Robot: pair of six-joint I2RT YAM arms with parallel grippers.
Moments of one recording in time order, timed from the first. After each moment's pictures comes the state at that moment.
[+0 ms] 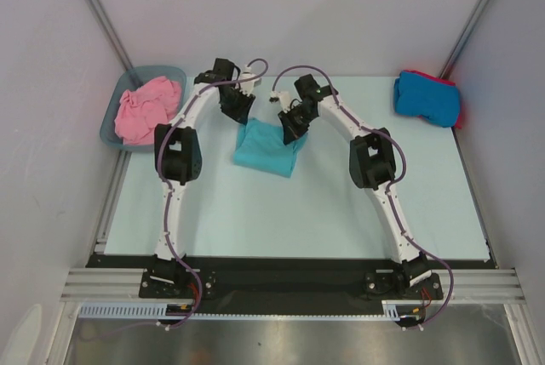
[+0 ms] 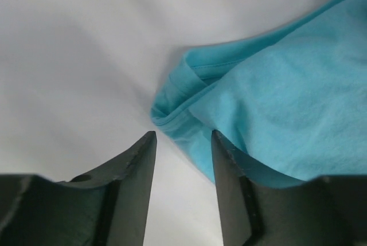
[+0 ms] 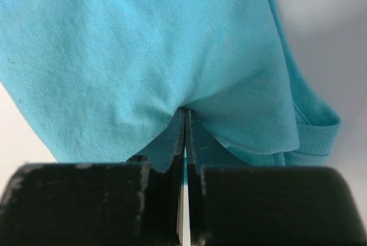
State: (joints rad) left arm -0.21 2.48 2.29 -0.90 0.30 0.42; right arm 0.45 2.60 2.38 -0.92 -0.57 -0.34
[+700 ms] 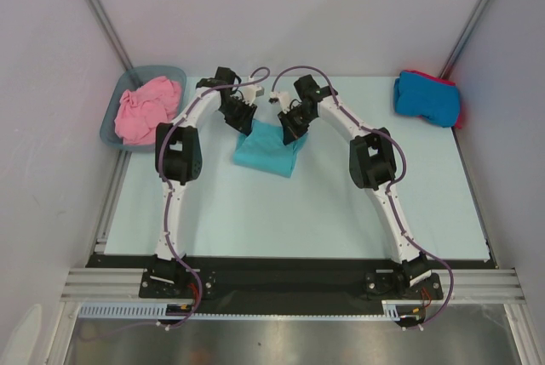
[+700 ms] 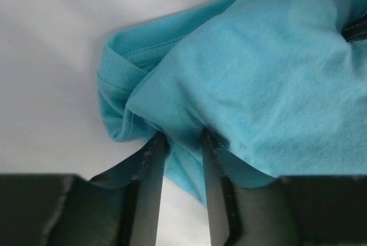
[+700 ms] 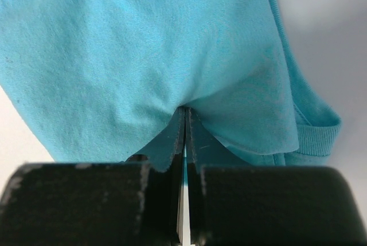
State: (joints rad) left arm -0.21 2.48 2.21 -0.95 0.45 0.44; right arm 0.45 2.58 2.36 -0.90 -0.56 -0.35
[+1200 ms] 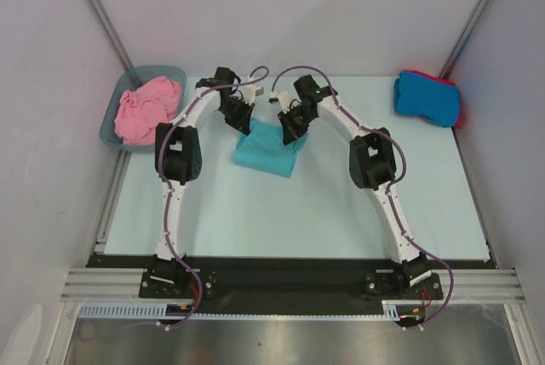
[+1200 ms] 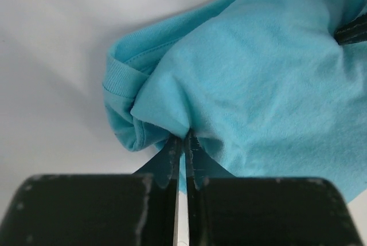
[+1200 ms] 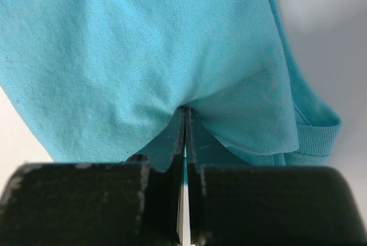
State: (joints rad) left arm -0.21 2.48 2.21 -0.95 0.48 0.42; right arm 0.45 2.58 2.36 -0.90 -0.56 -0.35
